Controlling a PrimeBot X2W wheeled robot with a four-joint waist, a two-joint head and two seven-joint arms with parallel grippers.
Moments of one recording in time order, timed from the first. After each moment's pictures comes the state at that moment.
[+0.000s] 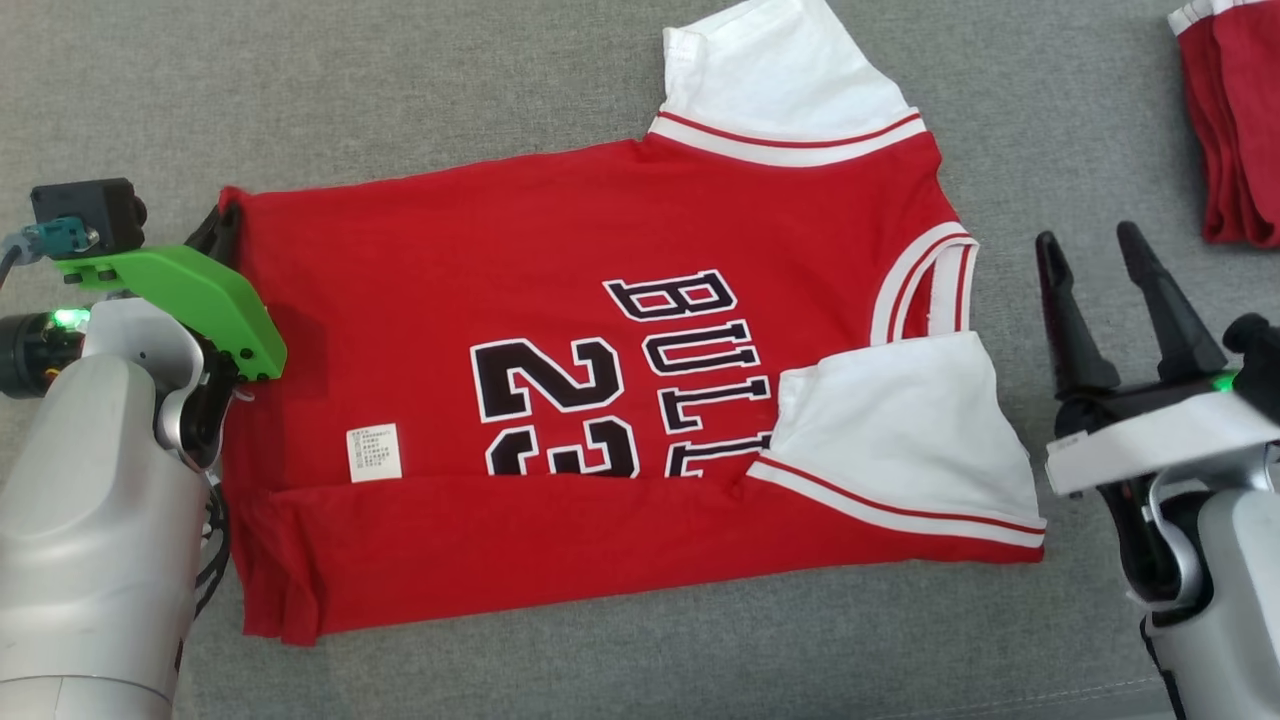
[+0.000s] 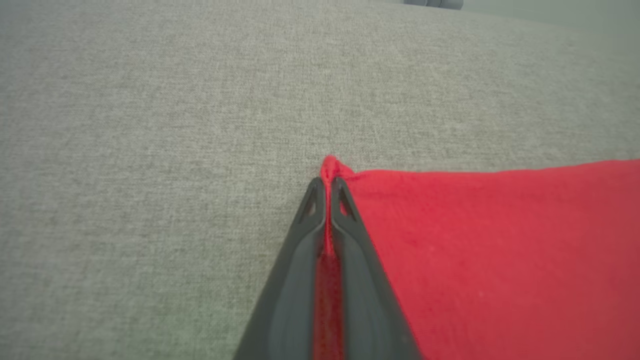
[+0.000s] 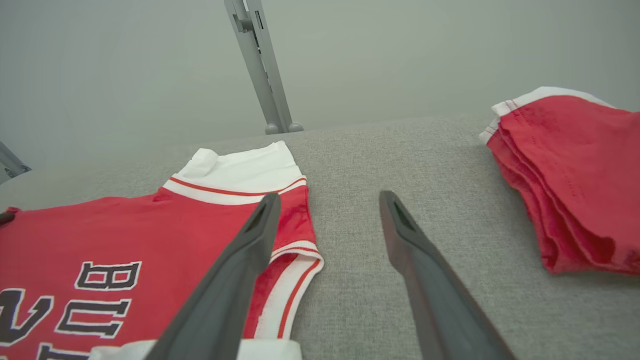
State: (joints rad) left arm -0.79 0.28 -0.20 0.82 -0.49 -0.11 0.08; right arm -0.23 -0.23 0.03 0.02 0.39 0.13 -0.13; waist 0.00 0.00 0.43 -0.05
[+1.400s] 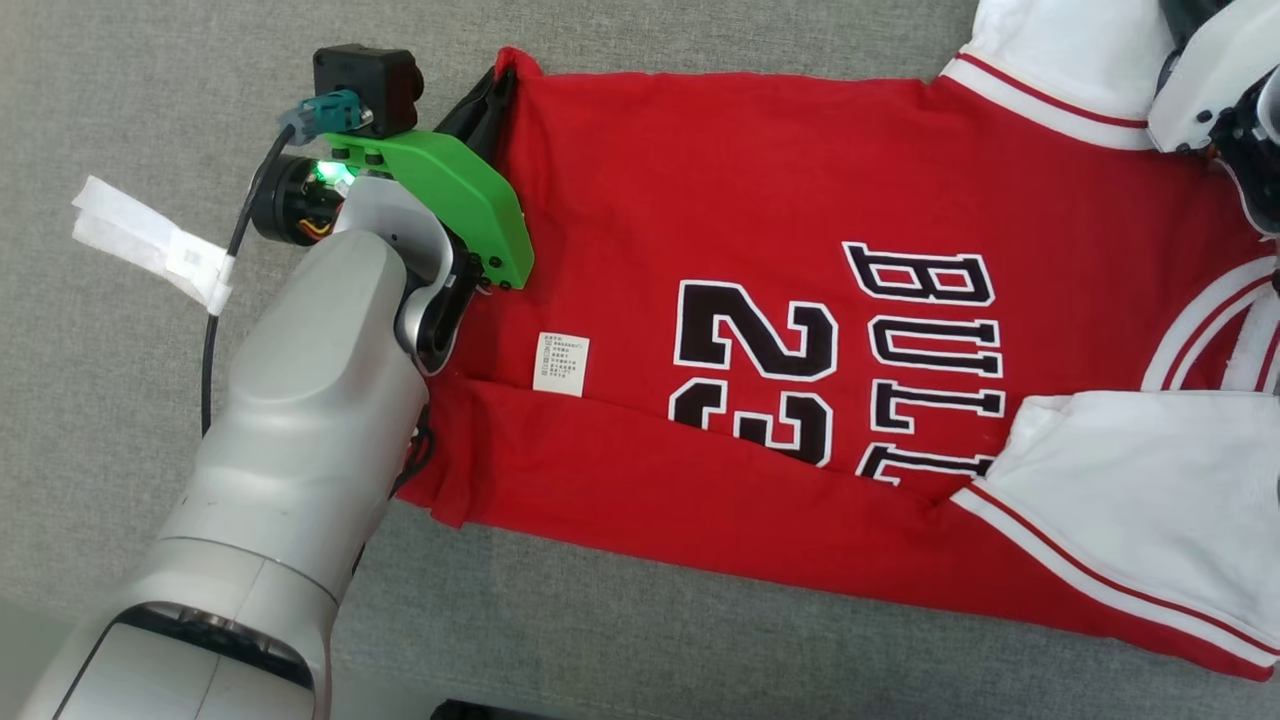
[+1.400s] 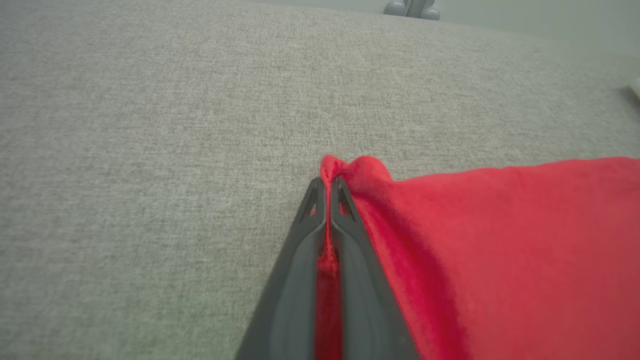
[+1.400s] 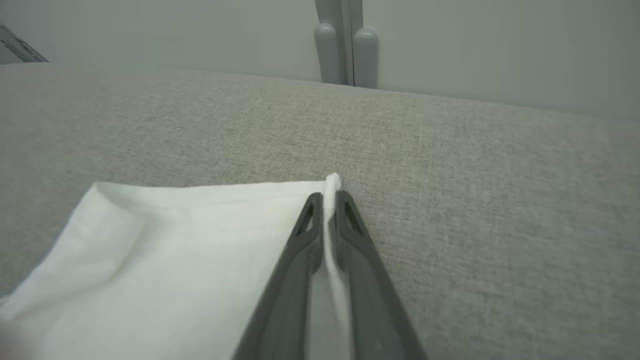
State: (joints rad) left arm -1.04 0.05 -0.55 0.95 -0.65 -0.13 -0.08; right arm -1.08 -0.50 0.46 0.81 0.67 0.13 0.10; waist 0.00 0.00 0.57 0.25
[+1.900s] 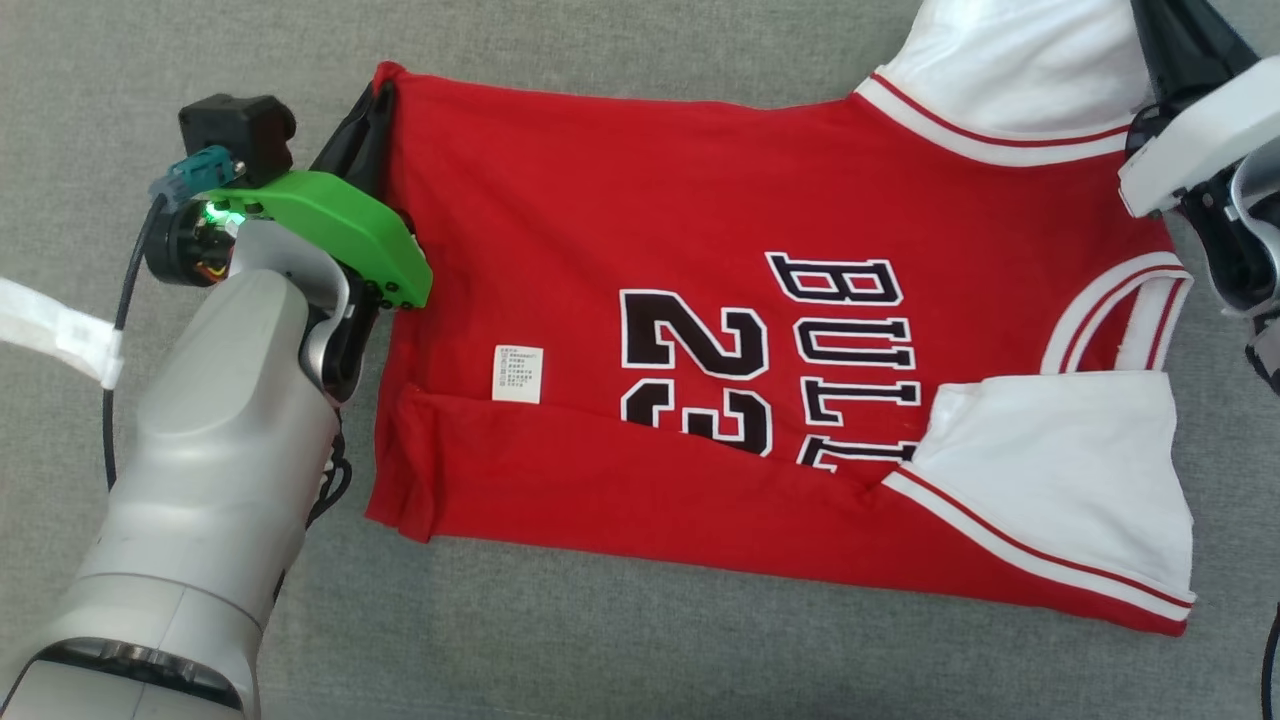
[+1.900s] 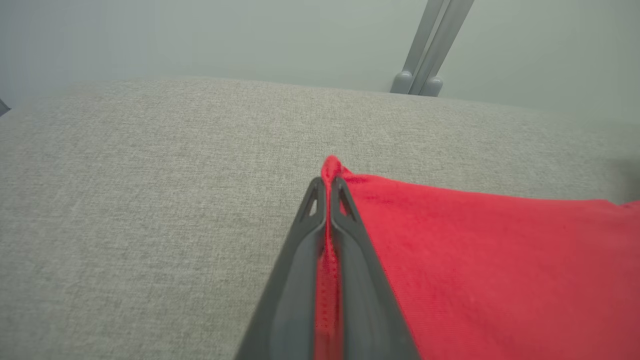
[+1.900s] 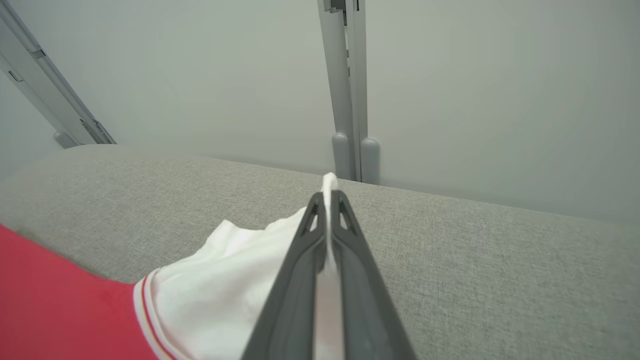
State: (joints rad) left arm -0.99 0.15 -0.52 0.98 -0.67 -0.13 -0.23; right arm -0.95 -0.56 0.54 0.61 0.76 0.13 -0.17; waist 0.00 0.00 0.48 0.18
